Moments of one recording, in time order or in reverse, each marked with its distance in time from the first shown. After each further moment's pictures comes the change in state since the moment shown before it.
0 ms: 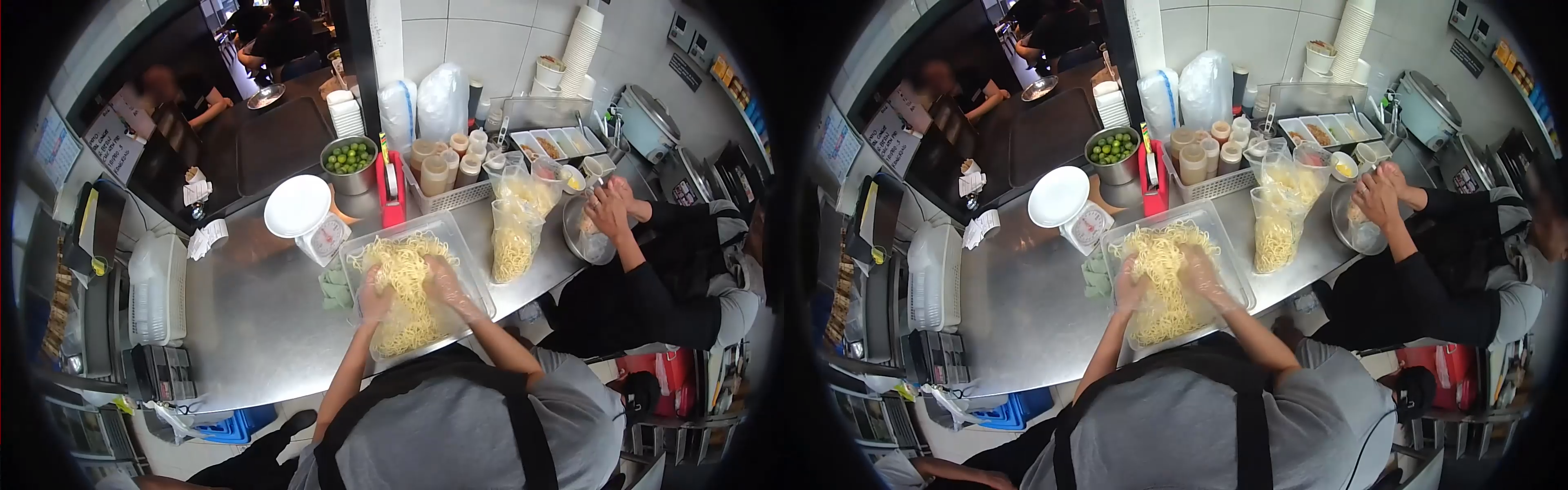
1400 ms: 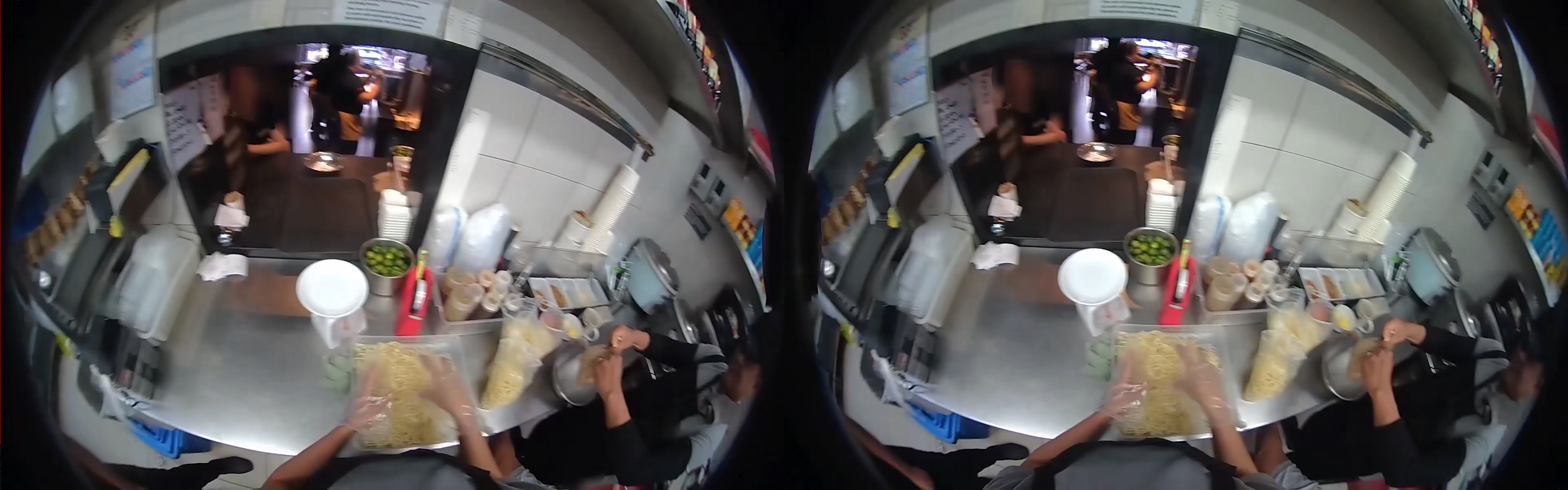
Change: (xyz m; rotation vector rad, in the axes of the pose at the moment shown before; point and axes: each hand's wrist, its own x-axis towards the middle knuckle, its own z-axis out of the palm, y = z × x) left_hand -0.020 0.005 -0.007 -0.788 -0.242 -0.088; right_hand 0.032 -0.076 -0.070 -0.376 -0.398 0.129
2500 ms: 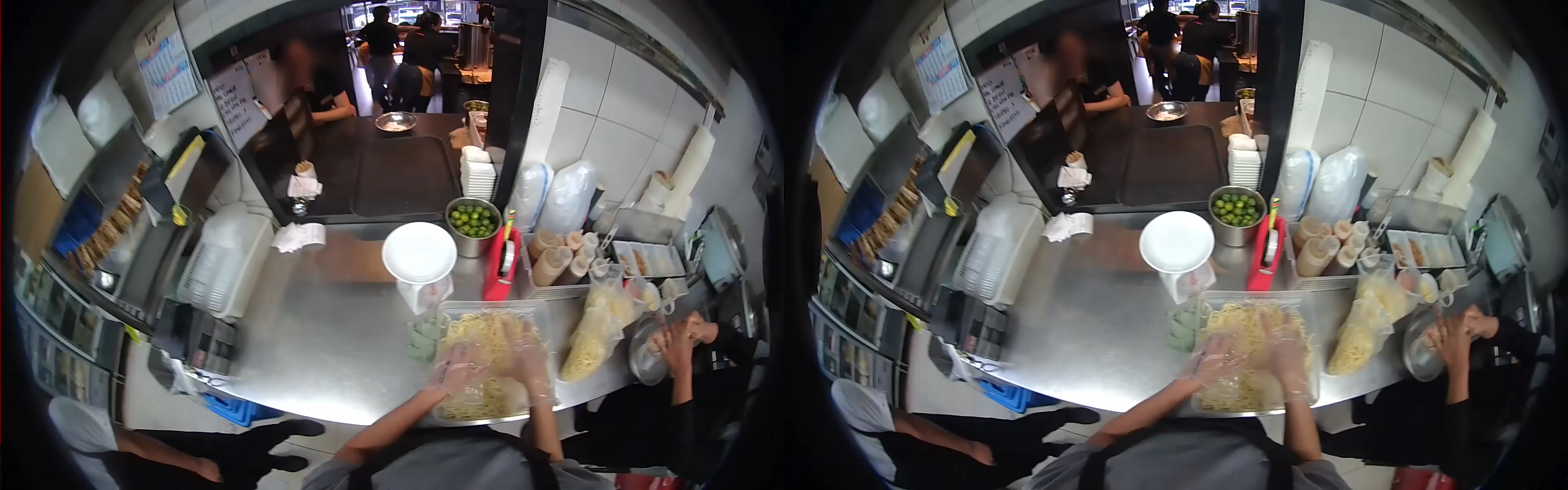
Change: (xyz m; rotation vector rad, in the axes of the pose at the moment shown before) left_hand -0.003 -0.054 -0.030 1.567 -0.165 0.118; right_hand 0.010 -0.009 0.023 -0.301 0.149 -0.139
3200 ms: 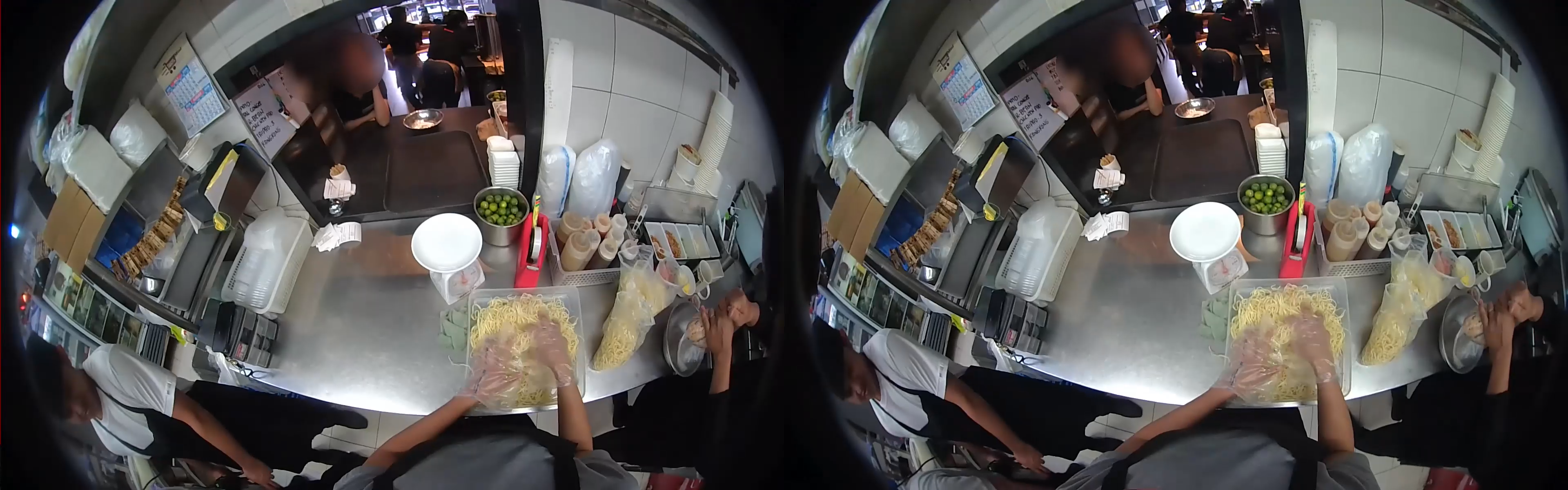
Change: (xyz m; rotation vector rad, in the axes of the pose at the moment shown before) left_hand -0.015 0.058 -0.050 -0.108 0.083 -0.061; right_hand 0.004 0.034 0.094 0.284 0.128 -0.127
